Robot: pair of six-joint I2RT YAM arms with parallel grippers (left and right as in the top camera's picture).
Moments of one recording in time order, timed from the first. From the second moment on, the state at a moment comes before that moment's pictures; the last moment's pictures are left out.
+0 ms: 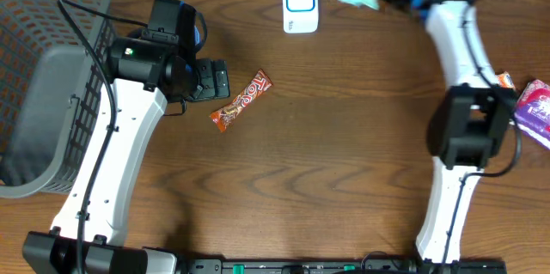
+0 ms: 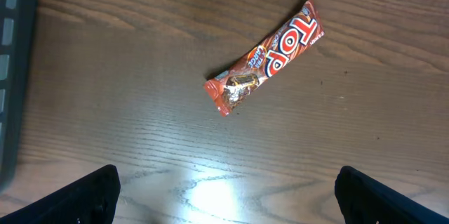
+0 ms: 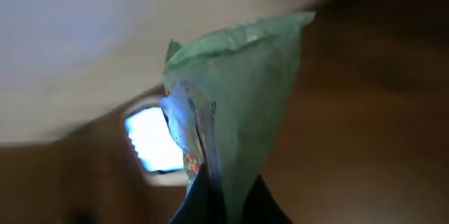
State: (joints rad) left arm -0.20 1.56 1.58 -1.24 0.02 -0.33; right arm -0.06 2.36 2.20 -0.63 -0.48 0.56
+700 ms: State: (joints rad) left arm -0.20 1.56 1.58 -1.24 0.02 -0.33; right arm -0.46 2.28 2.21 -1.19 0.00 0.24
